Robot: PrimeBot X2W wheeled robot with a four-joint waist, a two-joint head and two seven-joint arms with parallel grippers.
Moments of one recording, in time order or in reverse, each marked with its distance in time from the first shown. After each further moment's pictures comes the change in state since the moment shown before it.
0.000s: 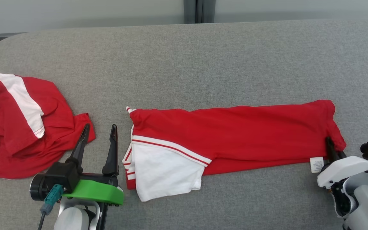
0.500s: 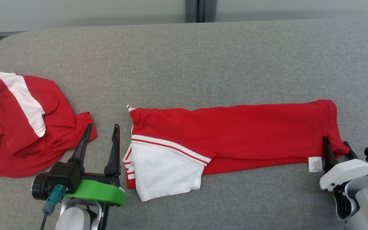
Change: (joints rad) left arm 0.001 0.000 -0.011 -0.007 0.007 0.001 0.000; right arm 0.029 0.018 -0.091 -0.025 -0.093 -0.001 0.001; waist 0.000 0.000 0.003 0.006
